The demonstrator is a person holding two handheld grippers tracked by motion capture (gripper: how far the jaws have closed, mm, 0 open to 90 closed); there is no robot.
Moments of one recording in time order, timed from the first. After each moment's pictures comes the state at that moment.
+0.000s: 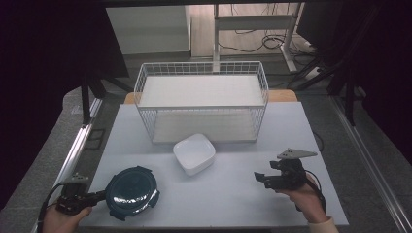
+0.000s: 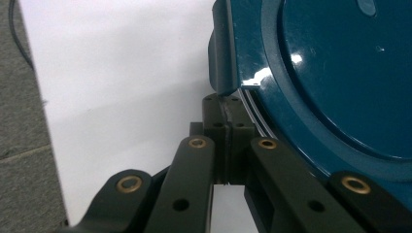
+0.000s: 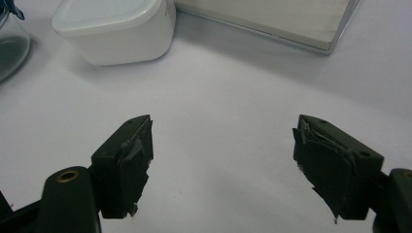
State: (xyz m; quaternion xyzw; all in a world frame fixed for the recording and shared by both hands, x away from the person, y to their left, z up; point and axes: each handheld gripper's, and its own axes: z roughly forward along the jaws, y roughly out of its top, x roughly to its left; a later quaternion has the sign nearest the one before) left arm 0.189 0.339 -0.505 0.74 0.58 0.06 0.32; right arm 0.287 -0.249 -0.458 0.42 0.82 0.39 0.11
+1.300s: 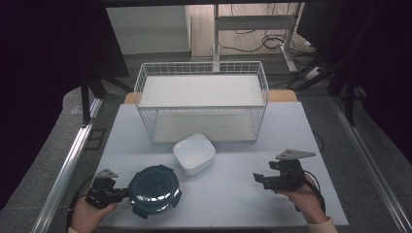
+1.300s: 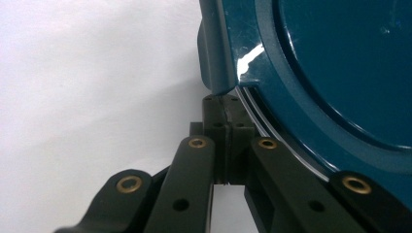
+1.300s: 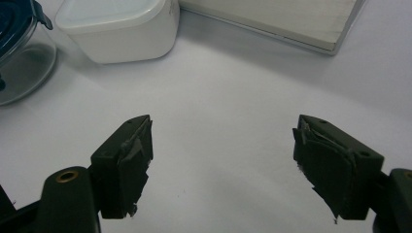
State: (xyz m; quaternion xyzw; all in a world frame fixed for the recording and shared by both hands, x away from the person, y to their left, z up) left arm 0.213 0.279 -0.511 0.79 0.52 0.04 0.32; right arm 0.285 -0.246 -0.457 0.41 0.82 0.38 0.11
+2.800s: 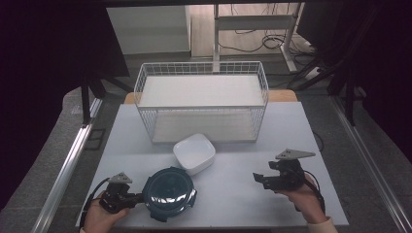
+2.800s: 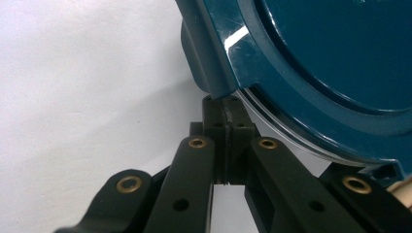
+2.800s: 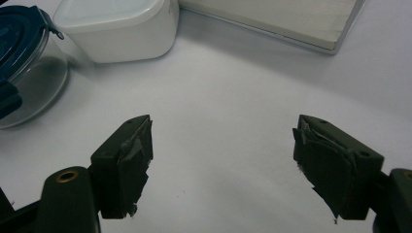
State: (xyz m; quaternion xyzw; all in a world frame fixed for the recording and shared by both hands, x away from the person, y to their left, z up) left arm 0.208 0.246 -0.513 0.81 0.48 0.01 0.34; right arm 0.286 -0.245 -0.458 0.41 0.82 0.38 0.11
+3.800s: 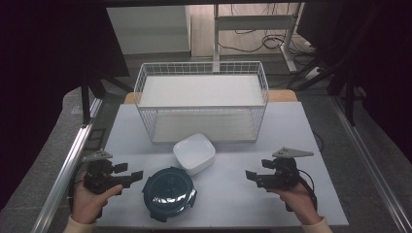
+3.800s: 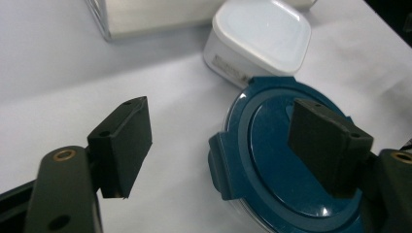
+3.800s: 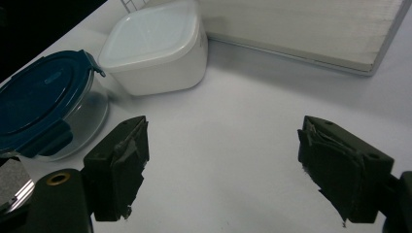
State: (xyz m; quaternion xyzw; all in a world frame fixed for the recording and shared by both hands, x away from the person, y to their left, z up) left arm 0.226 0.265 -0.448 0.74 0.53 0.07 0.41; right arm 0.282 -0.229 -0.451 0.42 0.79 0.43 0.08
